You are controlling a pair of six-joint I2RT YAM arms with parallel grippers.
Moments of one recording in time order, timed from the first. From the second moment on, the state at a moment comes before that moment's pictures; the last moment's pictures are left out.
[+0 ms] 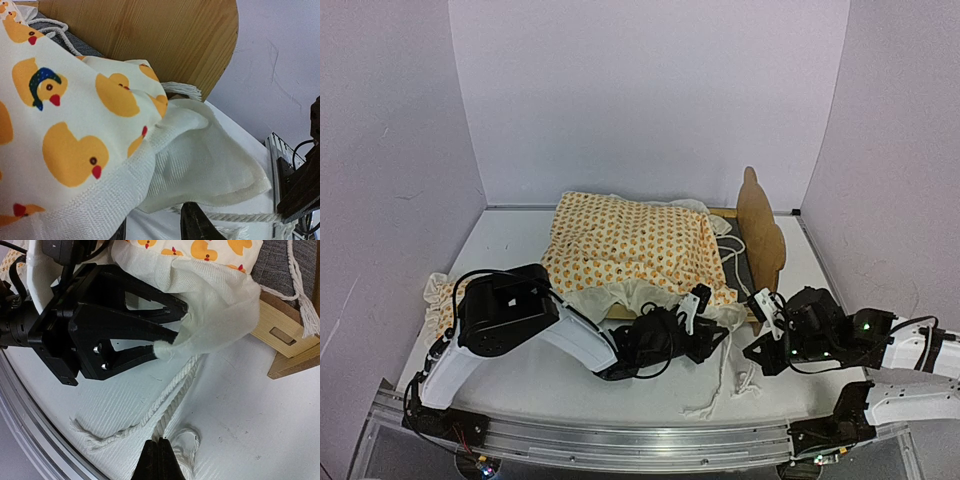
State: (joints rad) left arm -1.23 2.34 1.27 0.91 -0.09 -0.44; right arm 0.89 0.82 0.42 -0.46 0.00 0.38
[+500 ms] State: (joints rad) left arm -1.23 2.36 1.43 0.79 -0.09 -0.52; right arm 0.89 0.82 0.42 -0.44 0.00 0.38
